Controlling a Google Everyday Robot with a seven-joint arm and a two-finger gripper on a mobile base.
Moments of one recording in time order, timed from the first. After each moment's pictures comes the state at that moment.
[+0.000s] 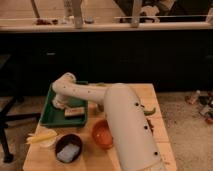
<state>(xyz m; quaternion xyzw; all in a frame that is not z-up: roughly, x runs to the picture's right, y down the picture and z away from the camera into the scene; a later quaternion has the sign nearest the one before) -0.280 0.111 0.941 -0.32 -0.08 0.23 0.91</state>
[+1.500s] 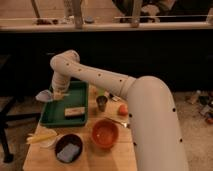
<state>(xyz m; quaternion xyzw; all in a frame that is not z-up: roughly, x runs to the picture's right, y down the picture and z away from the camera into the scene) -0.258 0.037 0.778 -0.31 -0.25 -0.07 0.91</state>
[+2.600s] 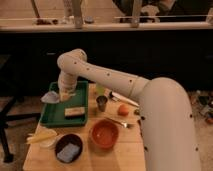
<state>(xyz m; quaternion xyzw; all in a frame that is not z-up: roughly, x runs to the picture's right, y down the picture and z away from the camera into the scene) -0.211 0.037 0.760 -0.30 -0.25 -0.10 0.91</state>
